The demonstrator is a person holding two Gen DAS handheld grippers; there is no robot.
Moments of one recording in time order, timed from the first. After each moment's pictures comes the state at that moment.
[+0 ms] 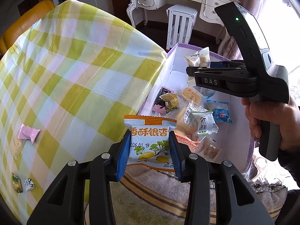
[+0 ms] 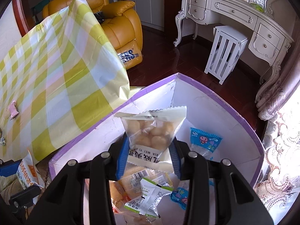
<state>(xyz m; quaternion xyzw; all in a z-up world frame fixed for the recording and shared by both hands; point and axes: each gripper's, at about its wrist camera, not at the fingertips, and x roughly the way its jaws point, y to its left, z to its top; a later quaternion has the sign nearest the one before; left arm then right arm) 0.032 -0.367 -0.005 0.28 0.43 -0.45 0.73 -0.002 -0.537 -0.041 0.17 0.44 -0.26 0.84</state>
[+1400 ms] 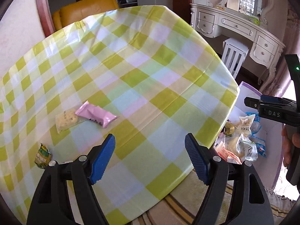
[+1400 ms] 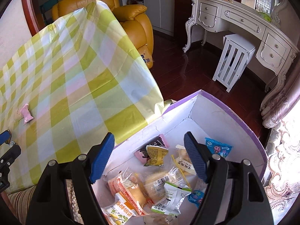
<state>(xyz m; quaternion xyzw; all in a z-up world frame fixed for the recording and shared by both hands) 0.116 -0.257 0.022 0.16 0.40 -0.29 0.85 0.029 -0.500 -0.007 0.15 0.43 -0.23 0.86</state>
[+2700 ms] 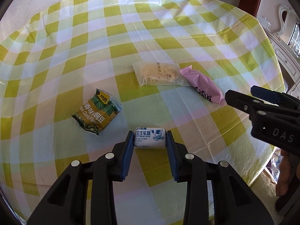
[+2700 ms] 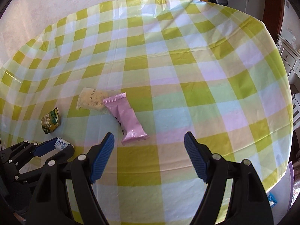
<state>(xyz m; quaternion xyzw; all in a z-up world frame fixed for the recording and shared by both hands) 0.188 -0.125 -0.027 0.04 0.47 -0.14 0.87 0.195 -0.287 -0.006 0.02 0.45 0.00 0.89</state>
